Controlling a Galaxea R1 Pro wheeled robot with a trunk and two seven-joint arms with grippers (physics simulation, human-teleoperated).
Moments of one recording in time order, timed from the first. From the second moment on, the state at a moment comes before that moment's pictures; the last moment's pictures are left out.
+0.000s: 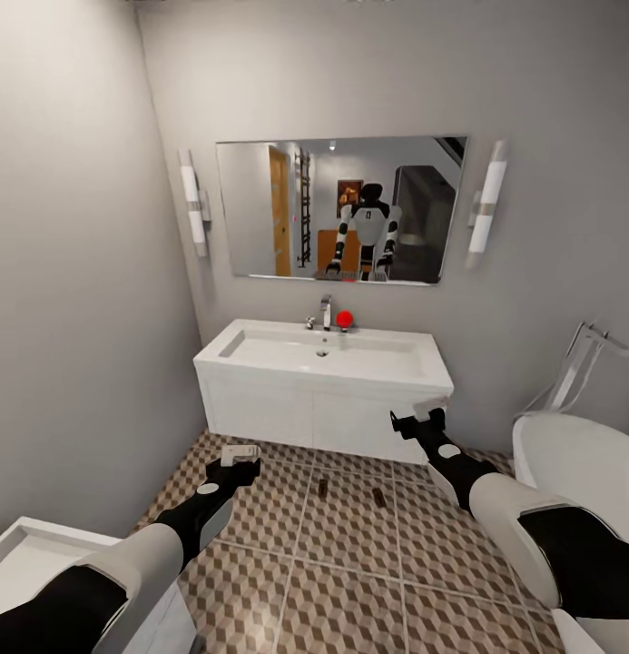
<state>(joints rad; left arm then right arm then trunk) -0.85 -0.06 -0.38 -0.18 0.36 -0.13 0.13 -1.05 -0.04 0.19 -0.02 0.09 -0.38 -0.05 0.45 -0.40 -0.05</state>
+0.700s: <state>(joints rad) -0.85 -0.06 -0.38 -0.18 0.36 -0.12 0.13 -1.05 -0.04 0.19 -0.02 0.09 -0.38 -0.05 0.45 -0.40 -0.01</state>
